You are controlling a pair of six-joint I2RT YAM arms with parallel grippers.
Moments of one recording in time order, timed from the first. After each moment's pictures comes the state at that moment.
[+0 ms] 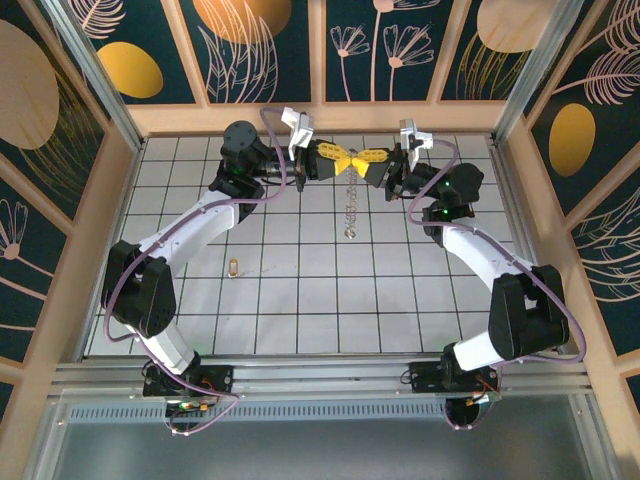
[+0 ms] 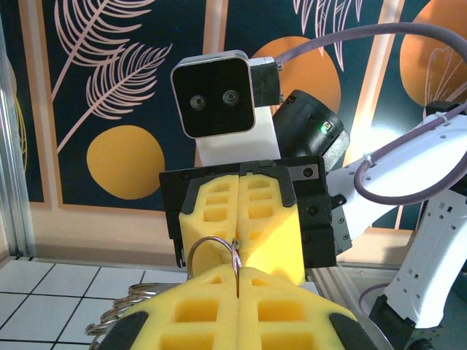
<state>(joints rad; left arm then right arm) -0.52 1.70 1.39 0.58 1.10 -0.35 0.28 1.46 0.96 1.11 -1.10 0.77</state>
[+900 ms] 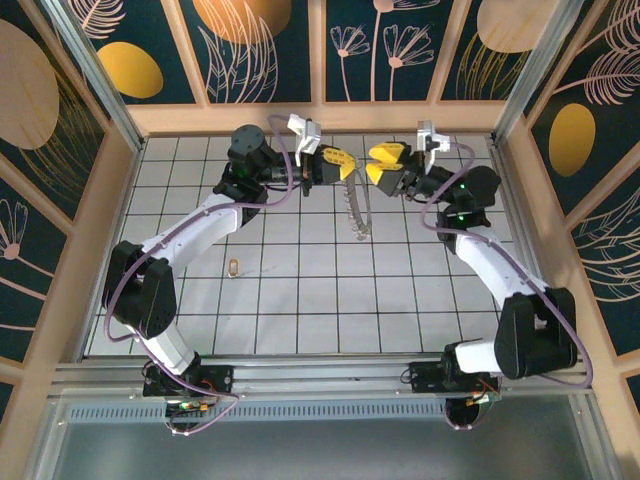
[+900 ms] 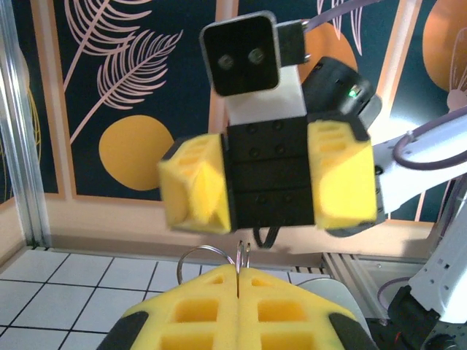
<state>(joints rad) -0.54 1.69 1.36 0.53 1.04 -0.26 0.19 1.32 0.90 0.98 -1.08 0.72</state>
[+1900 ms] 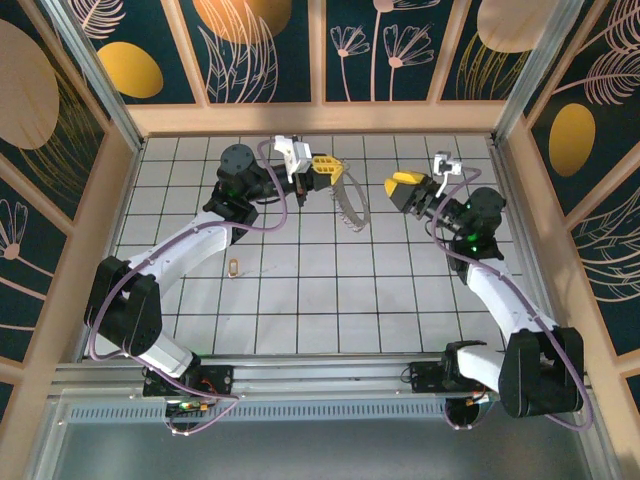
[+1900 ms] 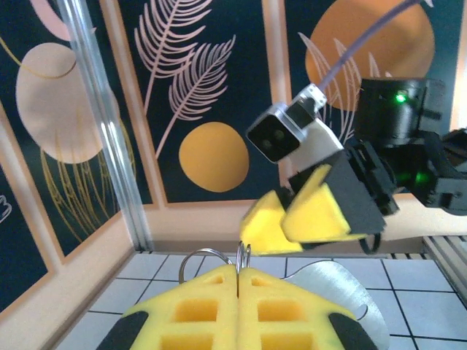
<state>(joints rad) -0.54 1.57 1.17 0.58 0.84 0.00 0.11 1.14 0.64 0.66 -0.86 0.66</state>
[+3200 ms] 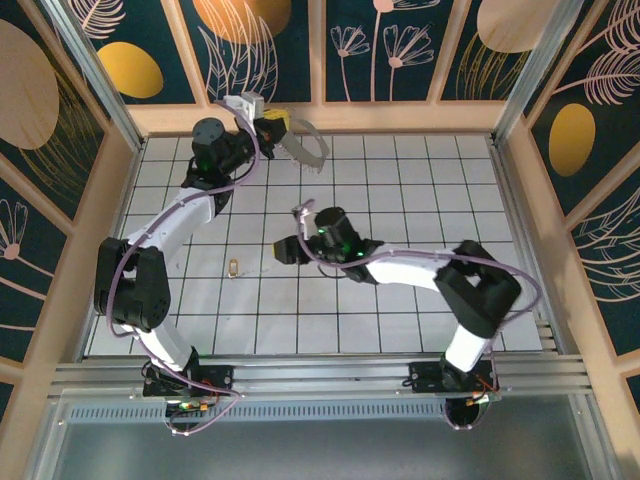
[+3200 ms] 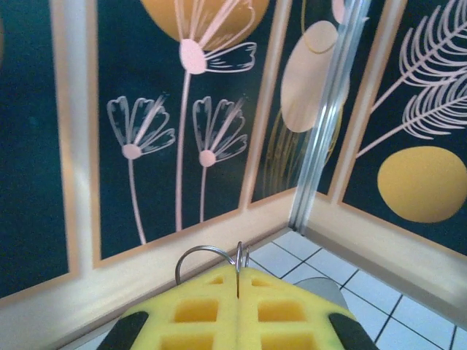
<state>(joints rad) -0.28 1.70 1.30 0.52 0.52 -0.24 0.90 1.75 0.98 0.31 -0.31 0.56</state>
